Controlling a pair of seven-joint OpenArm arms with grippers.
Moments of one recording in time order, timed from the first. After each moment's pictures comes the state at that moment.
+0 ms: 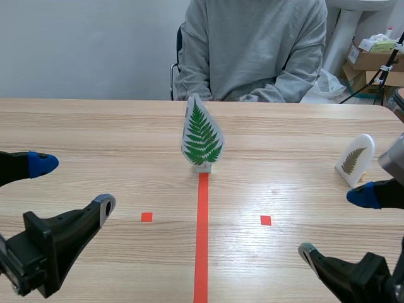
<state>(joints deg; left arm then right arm) 45.0 -28.6 -8.3 119.6 -21.6 -26.8 0.2 -46.6 24.0 17.2 123.8 16.8 40.4 -18.6</state>
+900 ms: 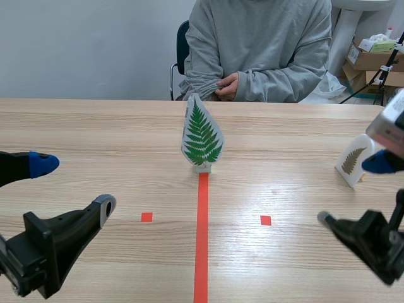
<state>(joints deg) 45.0 -28.6 -8.3 119.6 -21.6 -27.0 0.2 -30.5 28.9 17.2 118.4 15.3 40.8 -29.8</state>
